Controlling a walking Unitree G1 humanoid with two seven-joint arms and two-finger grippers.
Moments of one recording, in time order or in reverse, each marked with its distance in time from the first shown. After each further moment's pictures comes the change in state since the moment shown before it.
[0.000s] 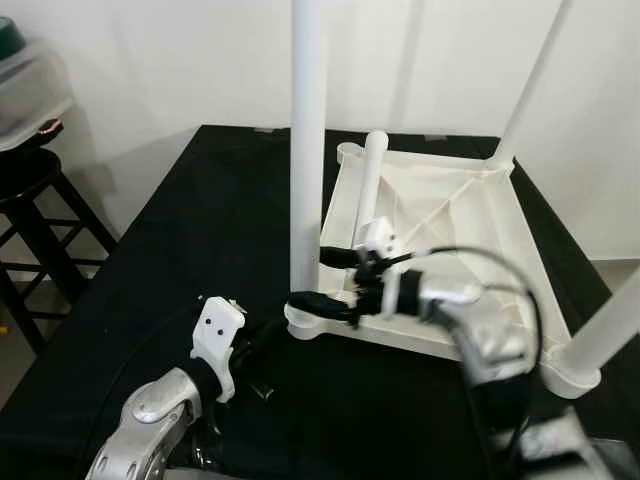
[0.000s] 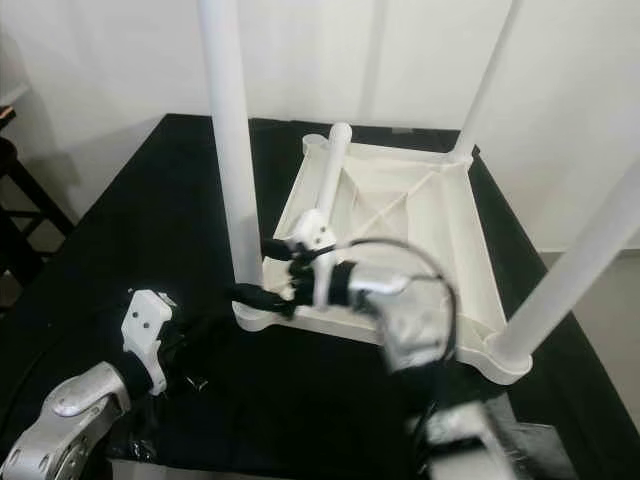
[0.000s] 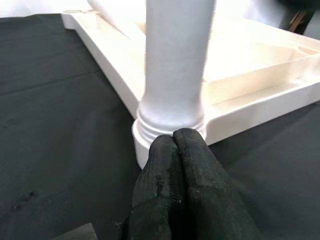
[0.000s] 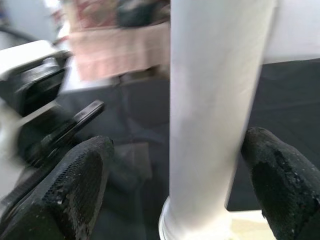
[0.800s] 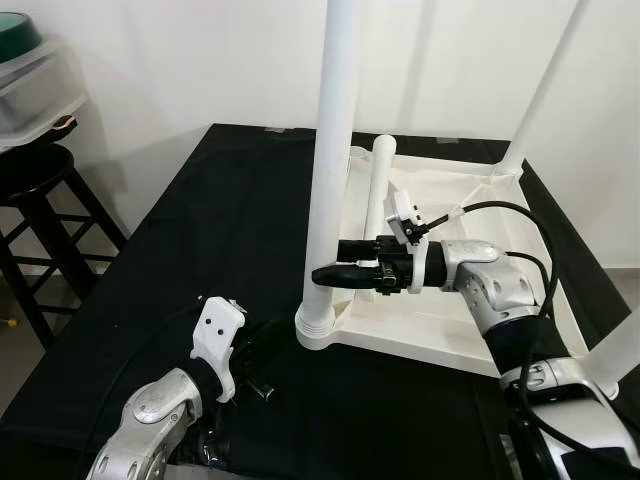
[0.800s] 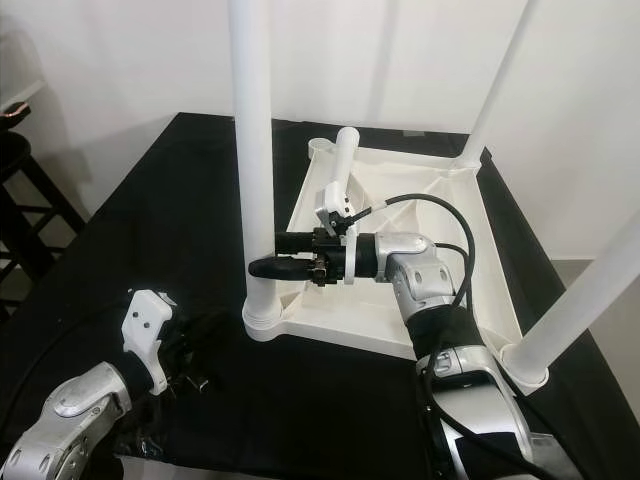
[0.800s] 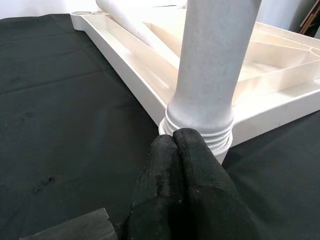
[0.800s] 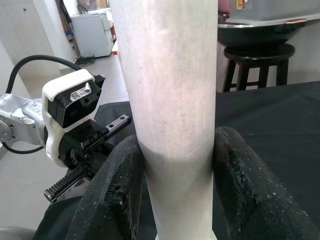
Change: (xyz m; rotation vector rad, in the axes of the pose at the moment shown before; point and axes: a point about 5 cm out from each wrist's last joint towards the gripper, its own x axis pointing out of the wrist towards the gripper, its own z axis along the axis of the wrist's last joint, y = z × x) left arm 0.001 -0.001 0.000 -0.005 -0.002 0.001; right arm -0.012 -0.023 0.002 0.057 -0.047 0.122
